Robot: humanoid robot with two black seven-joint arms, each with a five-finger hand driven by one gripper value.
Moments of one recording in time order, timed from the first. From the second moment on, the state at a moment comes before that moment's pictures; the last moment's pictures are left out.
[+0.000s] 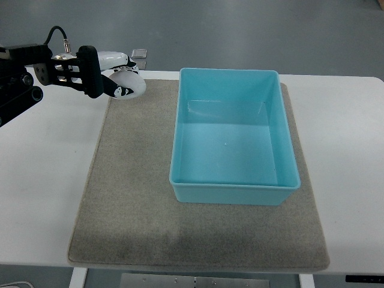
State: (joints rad) left arm -1.16 0.59 -0.23 -0.86 1.40 -0.17 -0.33; right arm 0.00 0.00 0.03 0.11 -0.11 0.19 0.01
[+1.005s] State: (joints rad) left arm -1.34 0.55 -0.27 -1.10 1.41 -0.18 -0.34; right arm 0.00 0.00 0.03 0.11 -0.11 0.19 0.01
